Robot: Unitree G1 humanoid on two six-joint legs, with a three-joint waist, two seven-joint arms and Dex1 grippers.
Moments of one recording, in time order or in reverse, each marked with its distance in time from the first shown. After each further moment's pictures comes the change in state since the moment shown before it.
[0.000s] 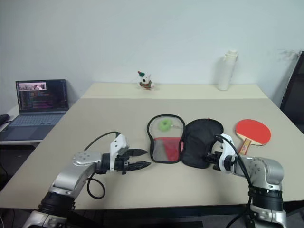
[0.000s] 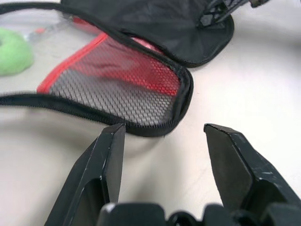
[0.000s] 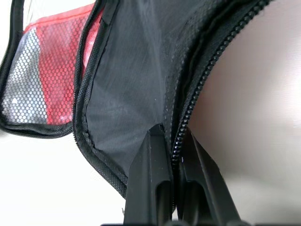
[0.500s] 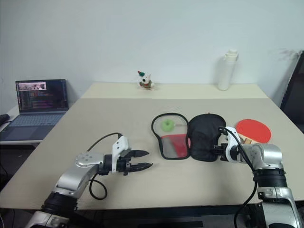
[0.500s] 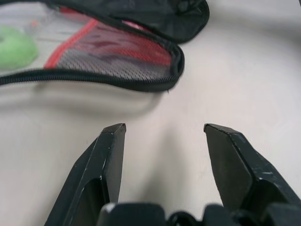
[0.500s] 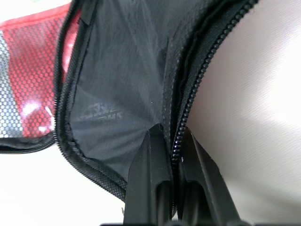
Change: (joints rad) left arm 0.013 -0.015 -0.009 0.040 0.016 -0.058 -0.002; right arm -0.165 -0.151 0.163 0.357 -0.150 -0.217 0.187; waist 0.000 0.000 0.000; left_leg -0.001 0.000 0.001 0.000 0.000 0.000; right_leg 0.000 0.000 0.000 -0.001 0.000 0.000
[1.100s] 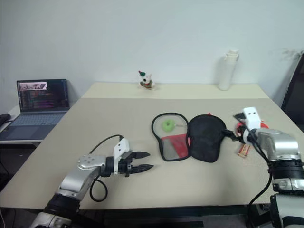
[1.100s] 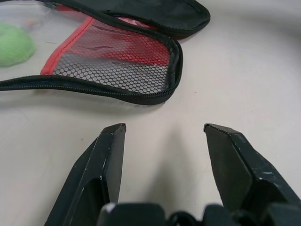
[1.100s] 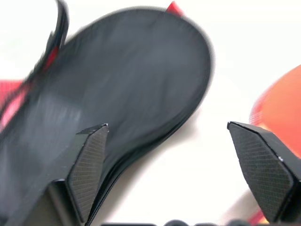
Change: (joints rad) left arm 0.004 -0.029 -0.007 0.034 0.015 -0.041 0.002; right arm -0.049 -0.154 -0.040 0.005 -0.157 -0.283 0.066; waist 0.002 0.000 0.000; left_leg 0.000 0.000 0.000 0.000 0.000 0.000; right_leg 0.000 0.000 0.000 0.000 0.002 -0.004
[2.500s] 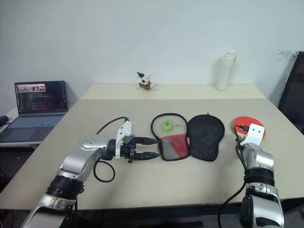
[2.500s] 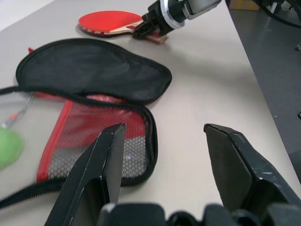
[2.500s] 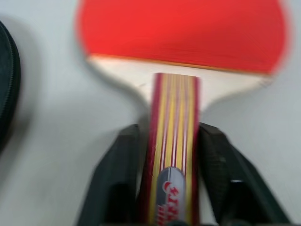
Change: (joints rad) left arm -0.184 0.019 -0.011 -0.040 -0.074 0.080 -0.136; right arm -0.002 0.330 -0.244 0.282 -0.115 -0.261 -0.687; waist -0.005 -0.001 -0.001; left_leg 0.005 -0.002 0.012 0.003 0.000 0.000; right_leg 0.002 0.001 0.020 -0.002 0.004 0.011
